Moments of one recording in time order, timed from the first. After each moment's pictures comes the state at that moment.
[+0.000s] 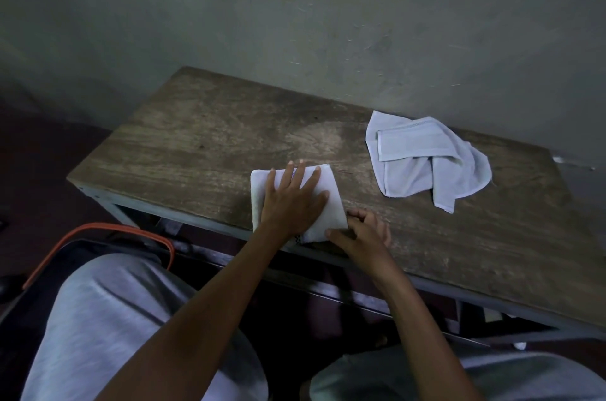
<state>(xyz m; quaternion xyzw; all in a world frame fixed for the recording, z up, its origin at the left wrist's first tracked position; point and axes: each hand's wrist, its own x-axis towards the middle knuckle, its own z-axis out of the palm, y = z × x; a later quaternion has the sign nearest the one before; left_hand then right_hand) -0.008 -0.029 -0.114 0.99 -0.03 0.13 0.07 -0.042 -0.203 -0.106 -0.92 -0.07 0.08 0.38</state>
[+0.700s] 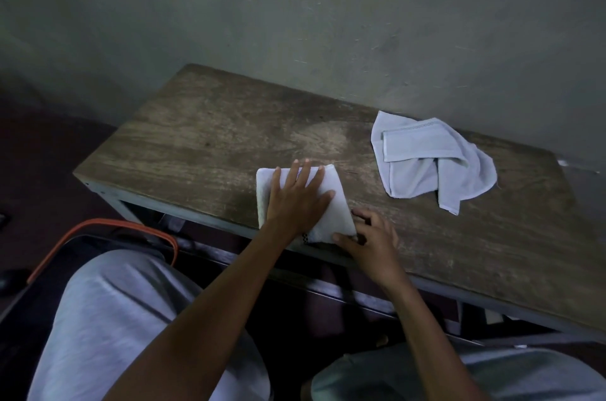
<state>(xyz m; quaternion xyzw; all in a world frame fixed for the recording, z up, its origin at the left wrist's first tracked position) -0.007 -0.028 -0.112 0.99 -0.02 0.09 0.07 -0.046 -0.206 -0.110 -0.93 -0.10 0.01 0.34</state>
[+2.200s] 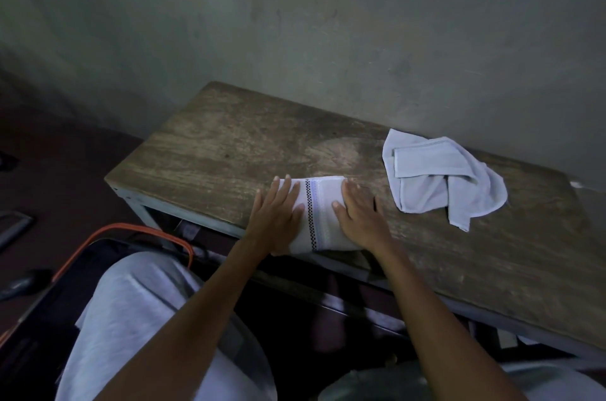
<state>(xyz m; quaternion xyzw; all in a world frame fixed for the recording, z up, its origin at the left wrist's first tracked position) -0.038 0.028 -0.115 0.99 0.00 0.07 0.14 0.016 -0.166 -0.097 -0.96 -0.18 0.10 0.17</state>
